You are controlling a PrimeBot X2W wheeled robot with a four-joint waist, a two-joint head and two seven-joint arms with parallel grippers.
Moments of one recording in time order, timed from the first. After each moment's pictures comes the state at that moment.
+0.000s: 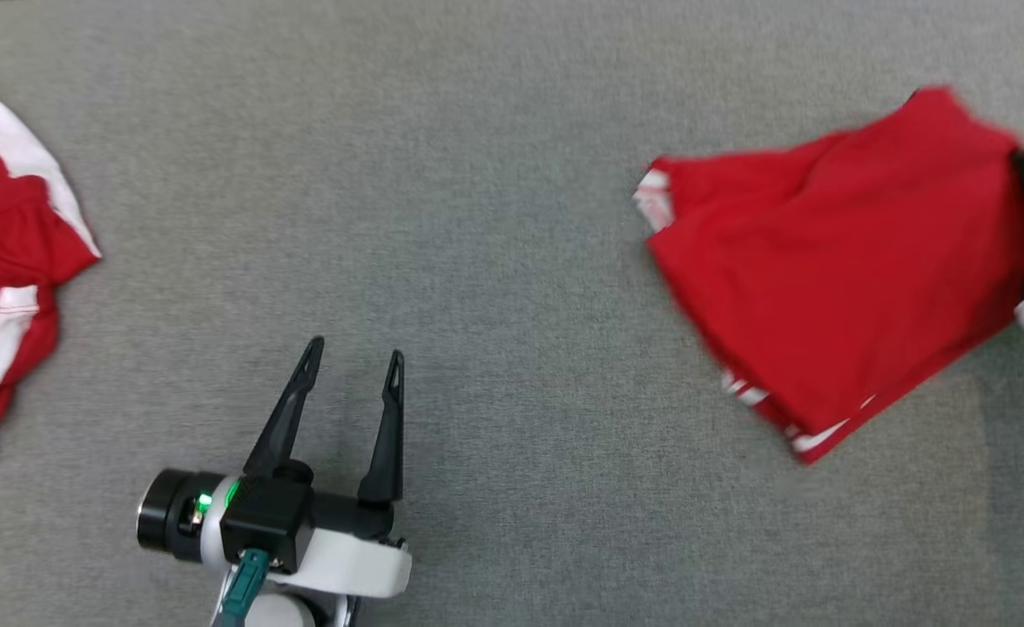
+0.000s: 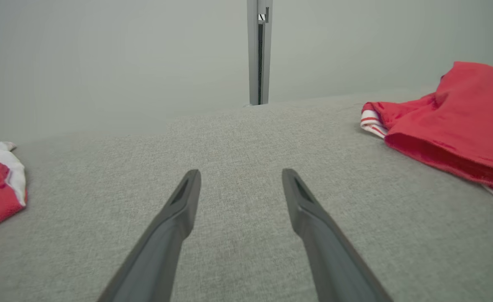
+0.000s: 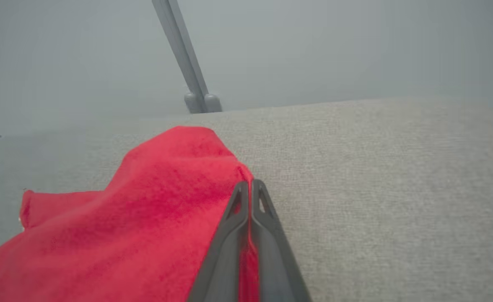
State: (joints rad) left arm -0.06 0.05 -0.25 0.02 -0.06 0.09 -0.26; right arm -0.67 -0.65 0.58 0.56 0.95 0.13 -0.06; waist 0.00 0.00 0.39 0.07
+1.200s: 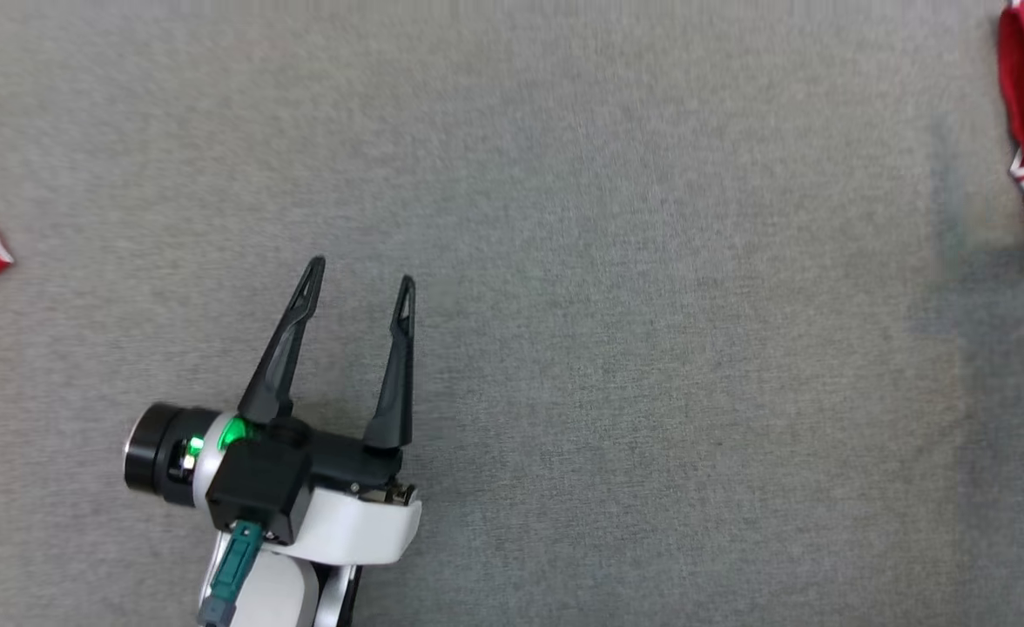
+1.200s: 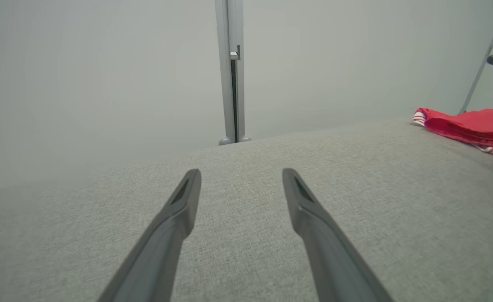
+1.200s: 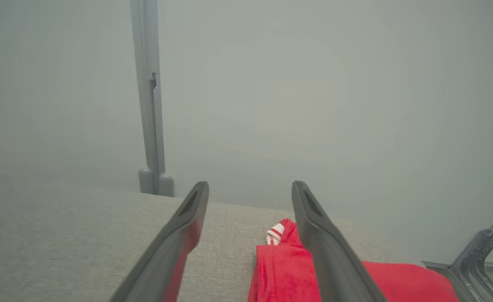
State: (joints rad) left arm -0.18 0.08 -0.30 -0.09 -0.05 0.12 -0.26; right arm -0.65 -0.48 0.10 0.42 0.33 0.13 -0.26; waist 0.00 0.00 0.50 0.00
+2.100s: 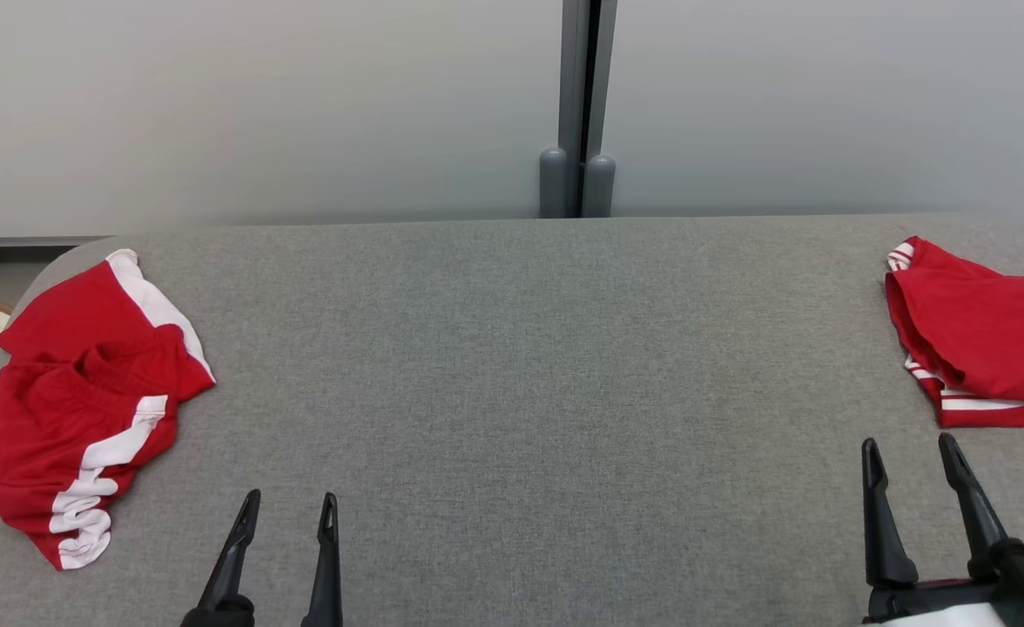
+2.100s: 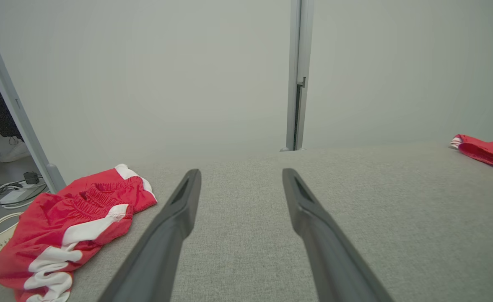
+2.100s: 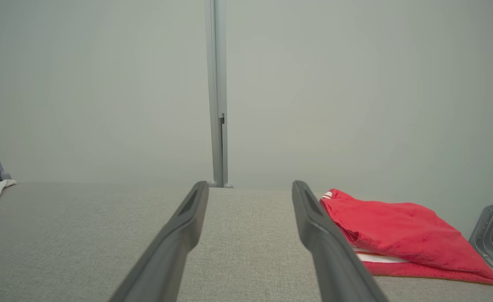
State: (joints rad) left arm 0.19 0.05 -0.13 0.00 -0.07 0.08 -0.26; right arm 0.10 -0.05 -0.03 0.06 0.05 0.13 -0.26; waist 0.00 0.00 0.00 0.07
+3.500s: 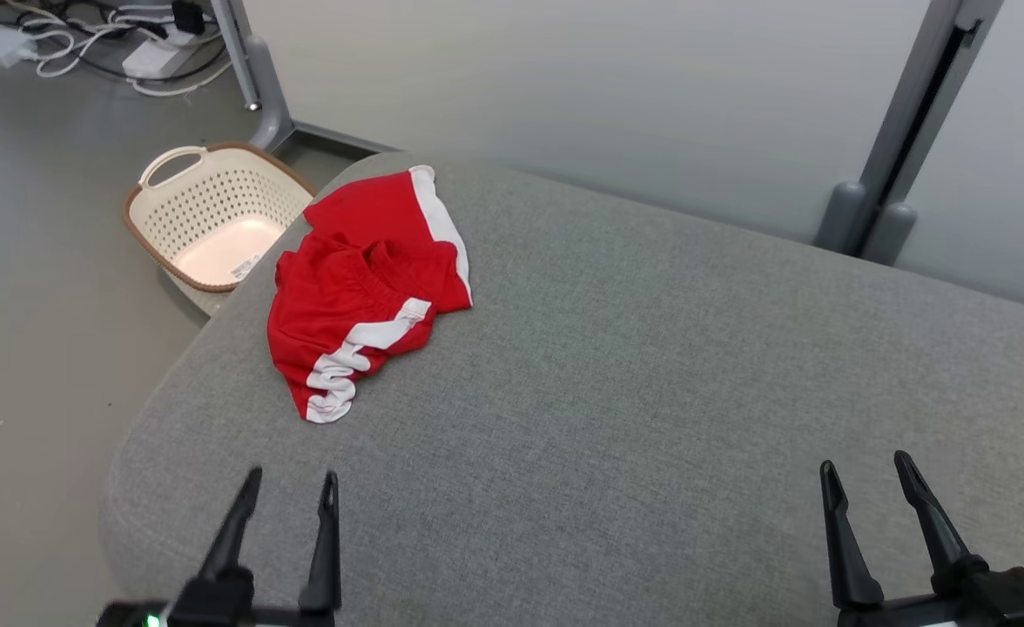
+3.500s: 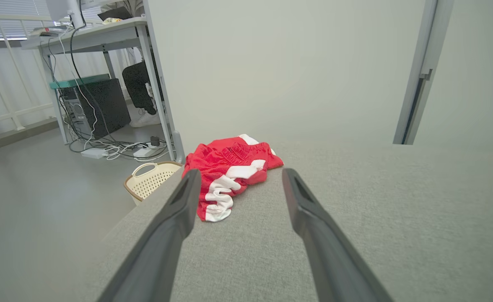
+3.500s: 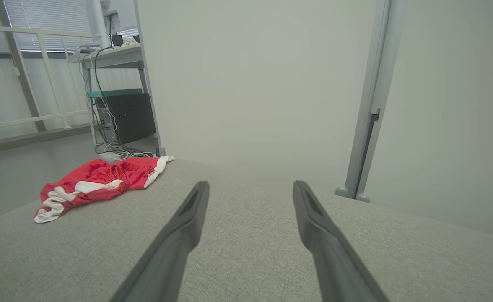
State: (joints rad) left arm 0.20 0.05 -0.14 0.03 -0.05 0.05 -0.26; right arm 0.15 -0.05 0.03 0.04 0.08 0.13 -0.26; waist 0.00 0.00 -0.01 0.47
